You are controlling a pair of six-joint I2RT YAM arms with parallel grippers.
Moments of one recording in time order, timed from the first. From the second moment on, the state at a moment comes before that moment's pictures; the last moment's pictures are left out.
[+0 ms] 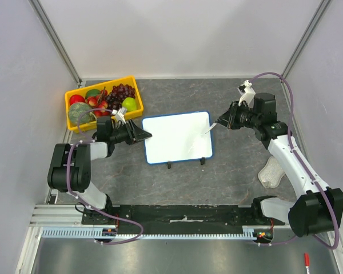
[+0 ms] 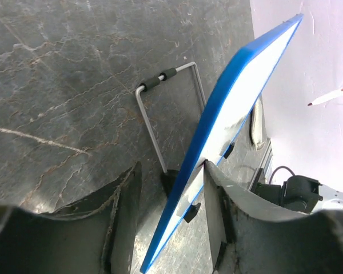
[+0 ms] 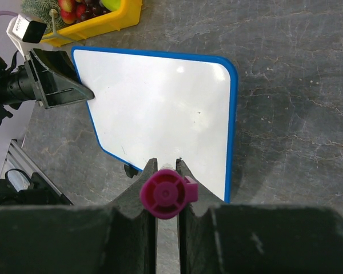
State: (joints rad) left arm -0.02 1.59 0.60 0.46 0.89 -0.62; right arm 0.17 1.20 0.99 -0.31 -0.55 0.35
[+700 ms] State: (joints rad) left arm -0.09 1.65 0.63 0.74 1.08 -0.62; right arm 0.17 1.21 1.00 -0.31 -0.55 0.35
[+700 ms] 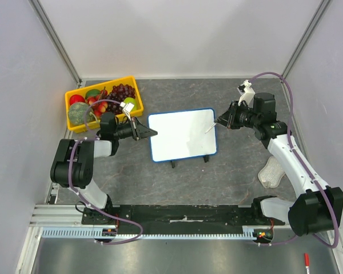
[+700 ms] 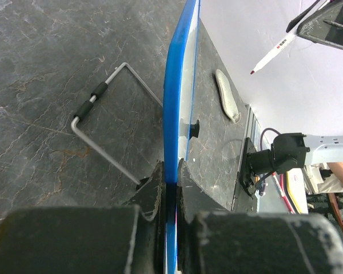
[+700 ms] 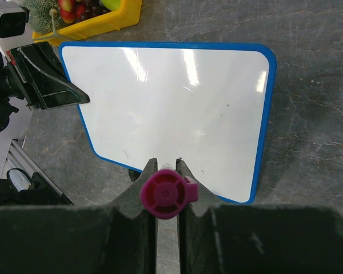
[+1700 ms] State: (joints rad) left arm -0.12 1.66 0.58 0.70 1.04 -0.52; right arm 0.17 1.21 1.00 -0.31 -0.55 0.35
